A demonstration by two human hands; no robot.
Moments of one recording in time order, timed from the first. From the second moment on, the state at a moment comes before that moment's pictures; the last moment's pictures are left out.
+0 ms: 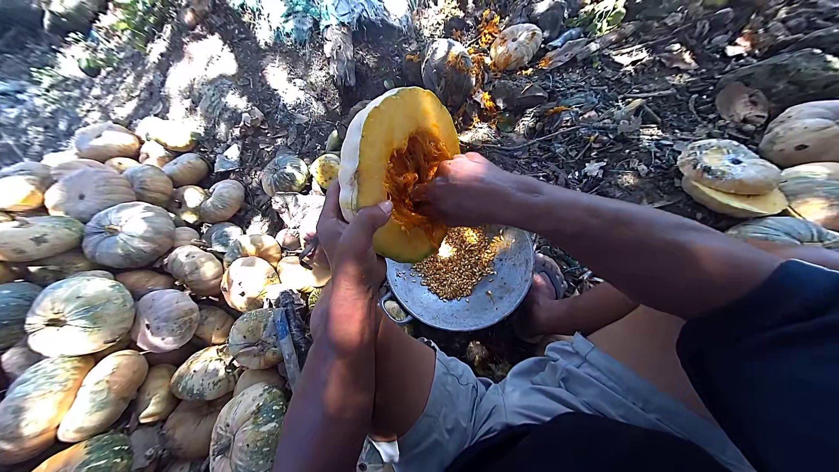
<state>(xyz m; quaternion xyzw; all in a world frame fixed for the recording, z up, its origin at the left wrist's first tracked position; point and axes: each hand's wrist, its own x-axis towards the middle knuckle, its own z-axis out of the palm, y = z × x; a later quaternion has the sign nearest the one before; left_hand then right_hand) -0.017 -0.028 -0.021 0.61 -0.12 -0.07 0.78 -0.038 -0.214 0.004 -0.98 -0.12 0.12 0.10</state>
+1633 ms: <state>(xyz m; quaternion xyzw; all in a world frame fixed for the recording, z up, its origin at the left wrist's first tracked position) -0.016 -0.024 -0.004 0.55 -0.05 -0.03 0.84 -0.059 -0.277 -0.011 -0.94 -0.26 0.11 0.17</state>
